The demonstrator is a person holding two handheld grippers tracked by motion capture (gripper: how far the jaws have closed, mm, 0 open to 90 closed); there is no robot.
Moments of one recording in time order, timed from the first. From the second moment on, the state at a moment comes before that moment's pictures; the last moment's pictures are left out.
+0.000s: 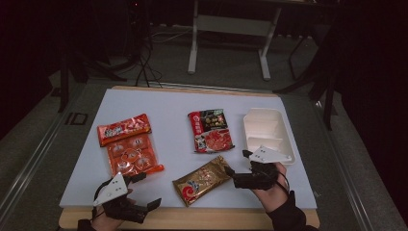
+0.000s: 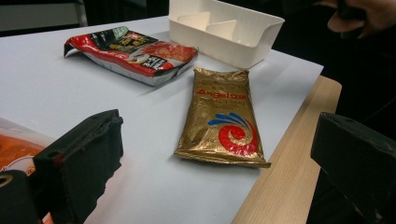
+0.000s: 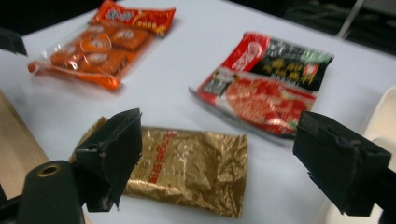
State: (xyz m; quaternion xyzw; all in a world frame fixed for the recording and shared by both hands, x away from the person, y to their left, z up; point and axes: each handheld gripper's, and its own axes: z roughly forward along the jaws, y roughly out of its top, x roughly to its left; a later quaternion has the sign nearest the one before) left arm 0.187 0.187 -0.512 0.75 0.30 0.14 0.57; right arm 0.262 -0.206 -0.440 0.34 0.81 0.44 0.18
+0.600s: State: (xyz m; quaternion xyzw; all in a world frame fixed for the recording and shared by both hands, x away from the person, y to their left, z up) left arm 0.187 0.186 -0.512 0.75 0.30 0.13 0.57; right arm 0.285 -0.204 -0.496 0.38 0.83 0.40 0.10
